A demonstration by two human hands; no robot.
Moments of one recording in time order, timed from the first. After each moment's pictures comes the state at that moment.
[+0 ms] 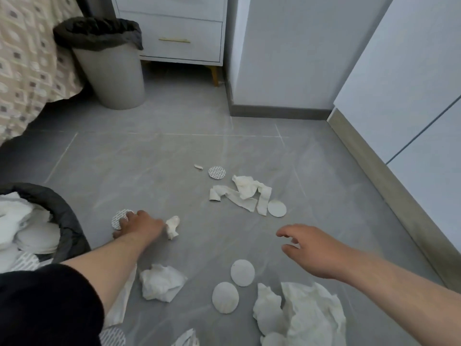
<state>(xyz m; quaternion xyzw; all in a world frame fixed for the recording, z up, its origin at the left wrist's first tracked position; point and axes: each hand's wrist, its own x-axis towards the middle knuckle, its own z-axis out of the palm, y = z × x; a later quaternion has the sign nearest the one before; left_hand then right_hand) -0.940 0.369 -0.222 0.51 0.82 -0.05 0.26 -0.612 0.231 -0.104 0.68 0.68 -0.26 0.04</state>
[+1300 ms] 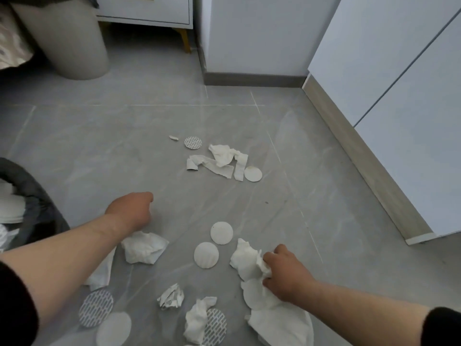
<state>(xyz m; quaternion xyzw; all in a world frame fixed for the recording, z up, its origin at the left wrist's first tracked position) -0.922 0.323 -0.194 0.75 0.62 -0.16 0.15 -0.623 0.121 -0.205 0.74 0.59 -0.30 0.13</state>
